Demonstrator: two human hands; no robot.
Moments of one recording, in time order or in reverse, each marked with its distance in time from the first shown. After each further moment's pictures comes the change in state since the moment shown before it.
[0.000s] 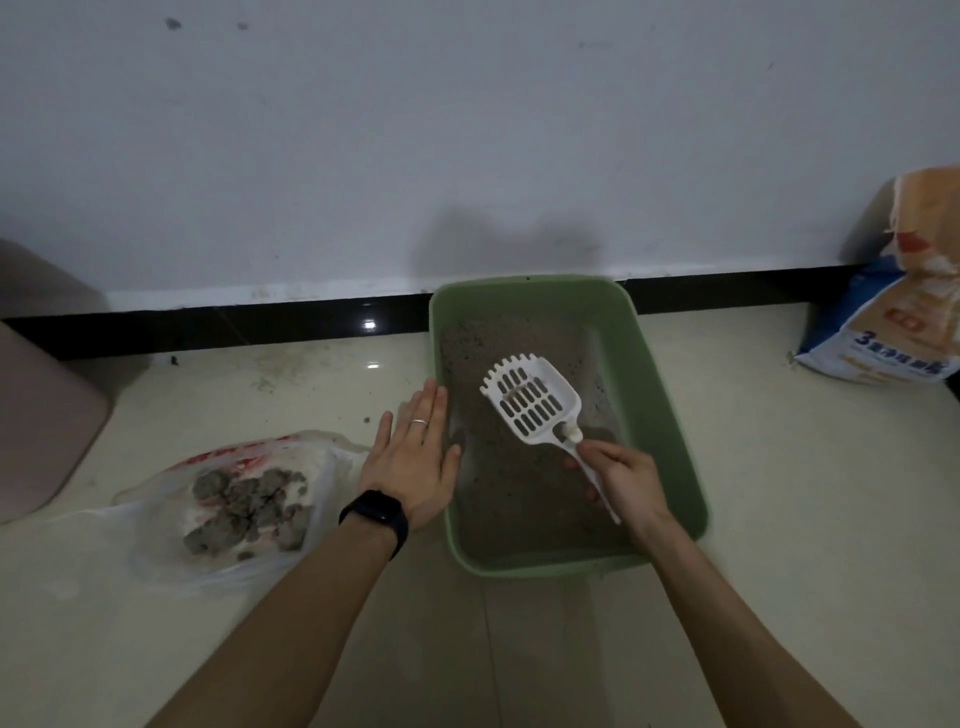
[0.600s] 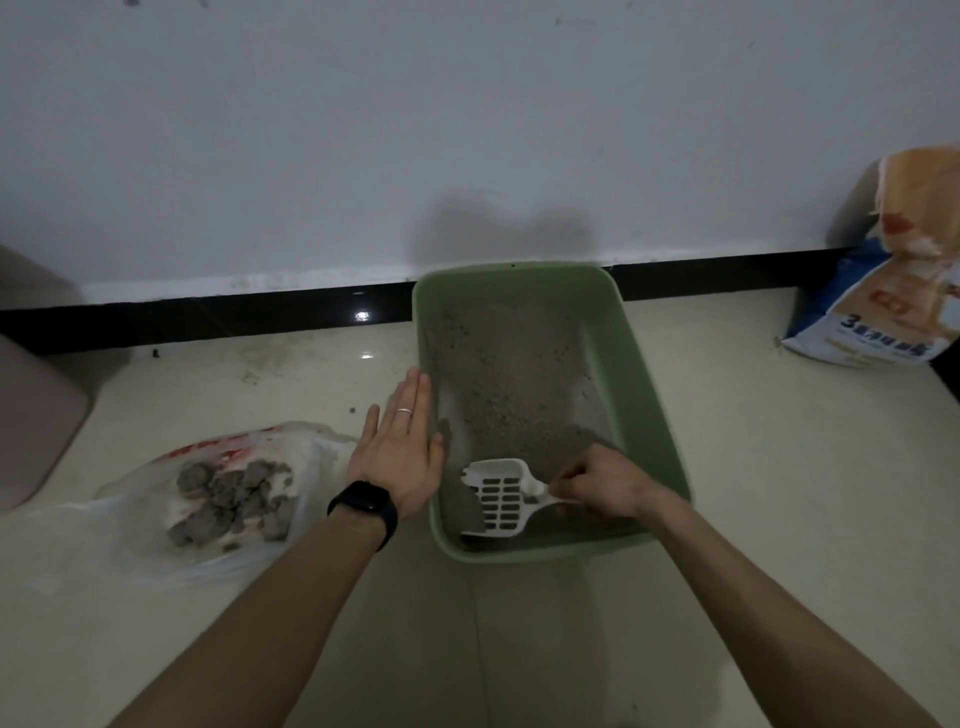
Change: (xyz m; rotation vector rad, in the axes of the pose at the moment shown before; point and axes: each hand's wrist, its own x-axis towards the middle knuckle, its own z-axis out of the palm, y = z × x) left_hand 0.000 0.008 0.000 -0.065 0.021 -0.028; right_hand 0.011 -0.010 -0.019 -0.864 -0.451 -0.049
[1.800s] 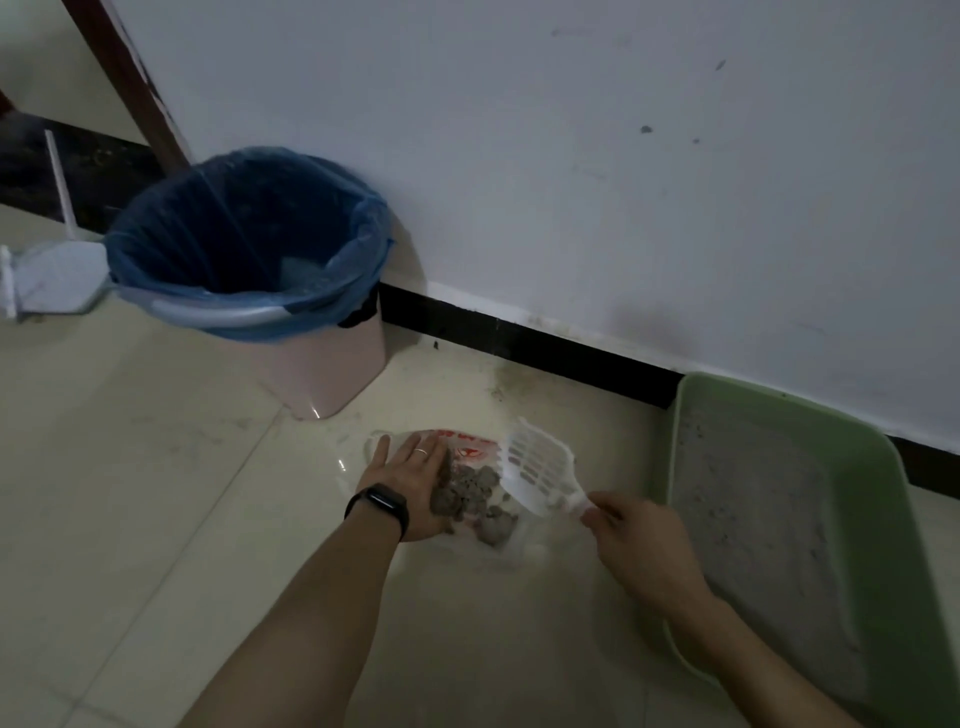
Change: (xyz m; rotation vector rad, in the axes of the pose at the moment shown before) left_hand -0.113 -0.231 -0.065 0.192 -0.284 -0.338; right_hand -0.012 -0.217 0.112 -0.315 0.352 -0.465
